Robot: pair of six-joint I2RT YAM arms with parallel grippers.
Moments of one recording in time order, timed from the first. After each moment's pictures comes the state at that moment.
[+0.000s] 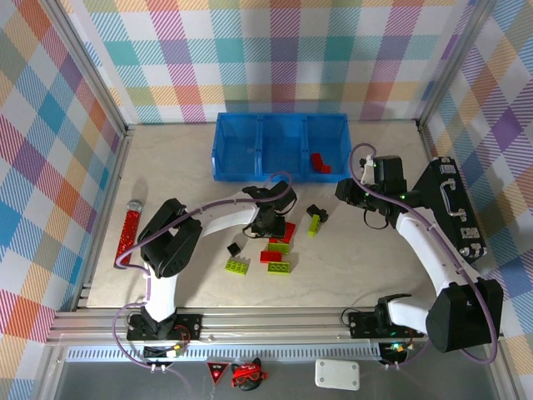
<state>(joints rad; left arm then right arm) -0.83 1.94 1.37 -0.76 -0.01 -0.71 0.18 1.20 0.94 -0.54 -0.31 0.44</state>
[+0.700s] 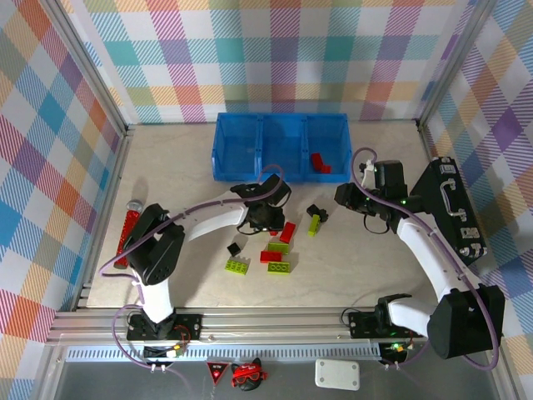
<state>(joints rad) -0.80 1.81 1.32 -0.67 0.01 -0.73 0.18 1.16 0.90 -0.54 -0.36 0.47</state>
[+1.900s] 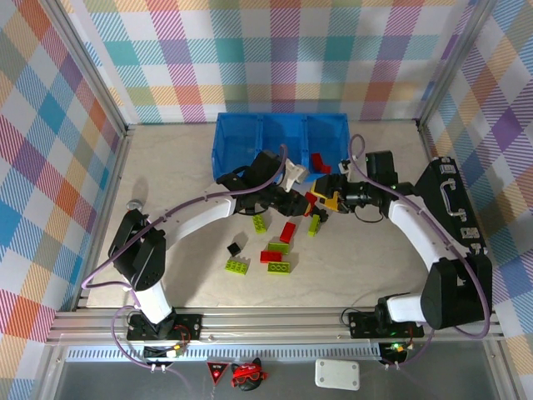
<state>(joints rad) -0.77 1.74 1.39 -0.41 0.50 -0.26 0.20 1.35 0.98 -0.49 -0.86 0.66</state>
